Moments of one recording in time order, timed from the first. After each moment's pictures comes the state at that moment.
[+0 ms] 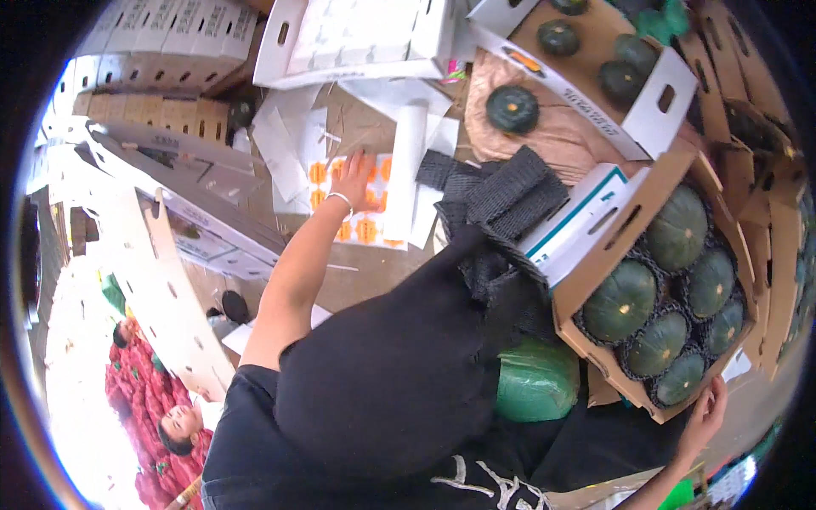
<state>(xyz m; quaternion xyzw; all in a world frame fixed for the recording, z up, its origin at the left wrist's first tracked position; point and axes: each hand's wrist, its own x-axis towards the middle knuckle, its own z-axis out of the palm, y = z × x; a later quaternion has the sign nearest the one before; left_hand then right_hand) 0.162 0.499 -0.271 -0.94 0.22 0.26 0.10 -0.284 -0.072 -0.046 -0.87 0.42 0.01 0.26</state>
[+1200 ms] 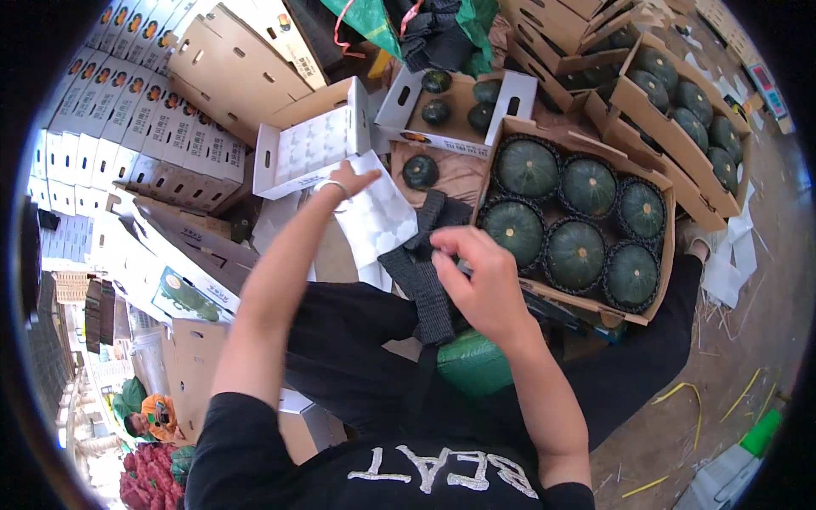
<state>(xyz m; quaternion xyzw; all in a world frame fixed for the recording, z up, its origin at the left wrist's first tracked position) 0.206 0.295 -0.102 -0.96 0.10 0.26 -0.07 -0.101 0.158 0.006 -0.77 0.10 -0.20 0.60</state>
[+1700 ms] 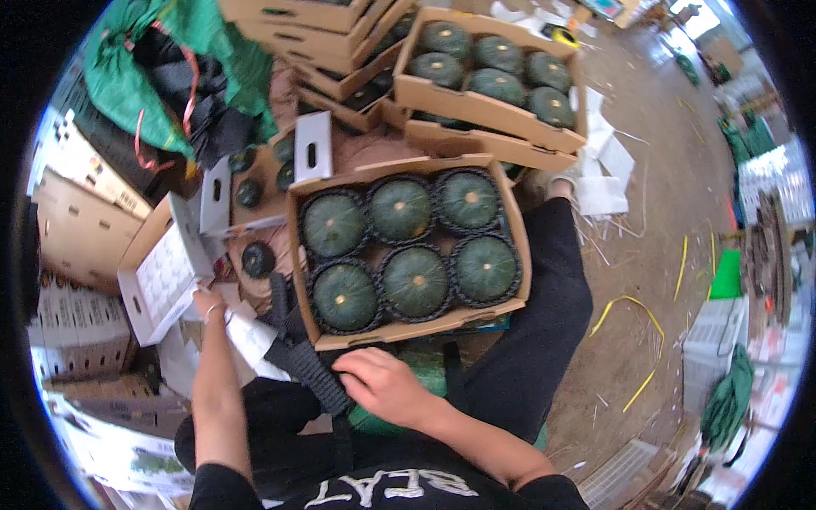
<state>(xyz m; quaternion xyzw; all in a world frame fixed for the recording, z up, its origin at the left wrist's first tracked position) 0.258 0.343 -0.265 -0.99 -0.03 0.00 -0.13 -0.173 0.161 -0.030 -0.80 0.20 -0.17 0.55</state>
